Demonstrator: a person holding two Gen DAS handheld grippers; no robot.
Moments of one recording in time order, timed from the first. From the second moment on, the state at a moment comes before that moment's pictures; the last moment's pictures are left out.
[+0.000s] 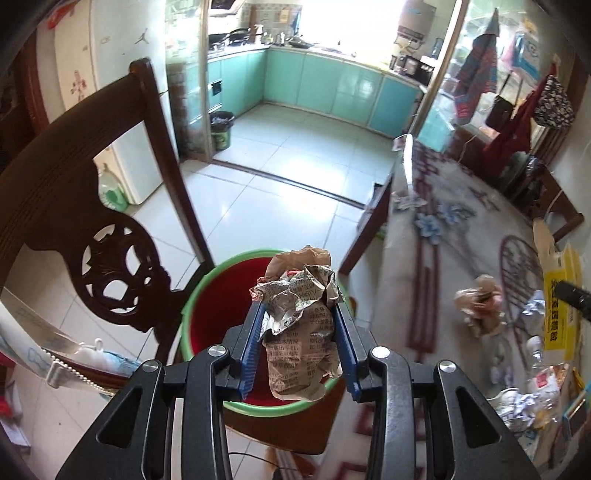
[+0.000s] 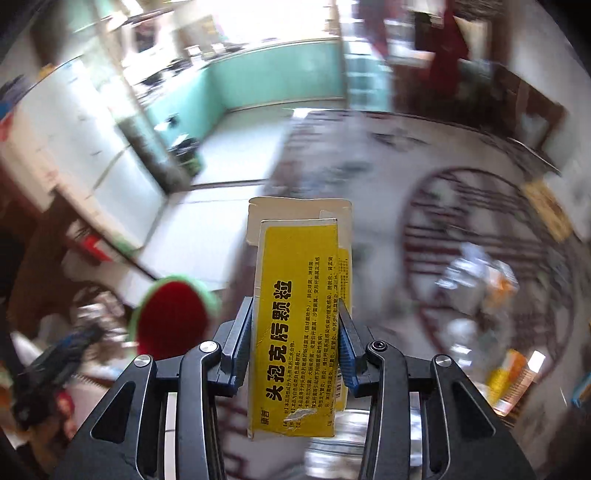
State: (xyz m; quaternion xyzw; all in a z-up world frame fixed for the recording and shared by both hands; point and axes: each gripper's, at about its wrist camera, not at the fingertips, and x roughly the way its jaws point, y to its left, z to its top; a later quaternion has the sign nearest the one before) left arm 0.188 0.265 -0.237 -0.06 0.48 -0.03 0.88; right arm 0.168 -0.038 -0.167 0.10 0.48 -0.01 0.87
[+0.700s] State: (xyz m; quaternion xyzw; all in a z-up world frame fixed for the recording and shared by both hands) left arm 0.207 0.296 -0.272 -0.06 0.51 0.00 0.86; right arm 0.230 0.086 -0.246 0.09 0.56 0.14 0.81
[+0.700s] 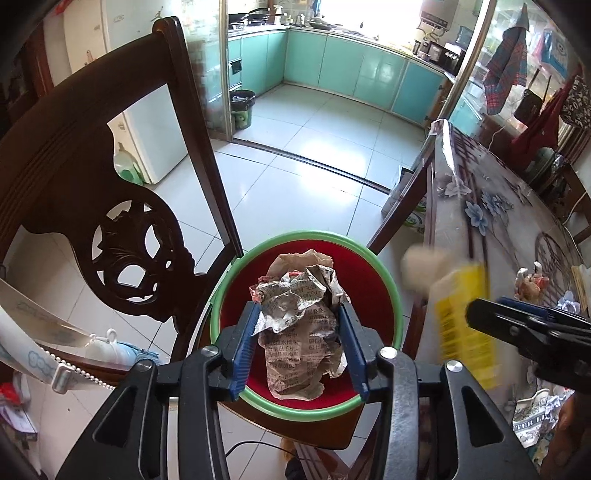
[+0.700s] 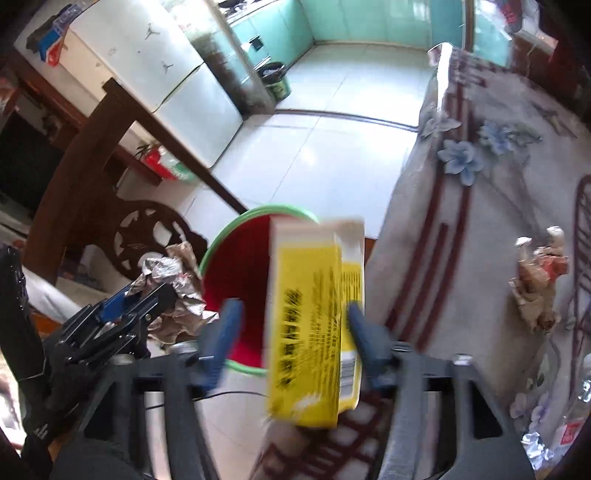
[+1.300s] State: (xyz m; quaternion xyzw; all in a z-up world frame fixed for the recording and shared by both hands) left arm 0.195 0.243 -0.240 -0.05 0.49 -0.06 0.87; right arm 0.167 -0.007 -0.193 0.10 0.52 0.06 0.85
